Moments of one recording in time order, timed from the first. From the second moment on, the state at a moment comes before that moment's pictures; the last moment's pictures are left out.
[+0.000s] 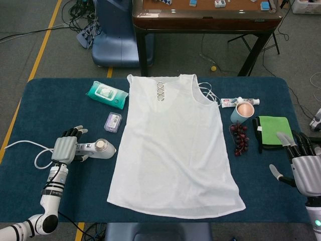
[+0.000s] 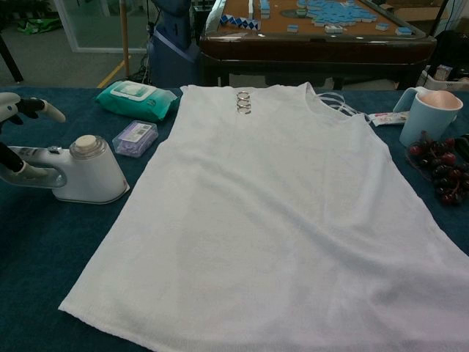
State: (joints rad) left arm -0.48 -1.49 -0.25 -1.44 1.09 1.13 0.35; right arm 0.09 -0.98 0.08 -1.73 -1.57 1.55 -0.03
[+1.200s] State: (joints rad) left arm -0.56 -1.64 -0.23 -1.16 1.10 1.11 0.32; right arm 0.07 -0.97 0.08 -1.73 -1.55 1.55 -0.02
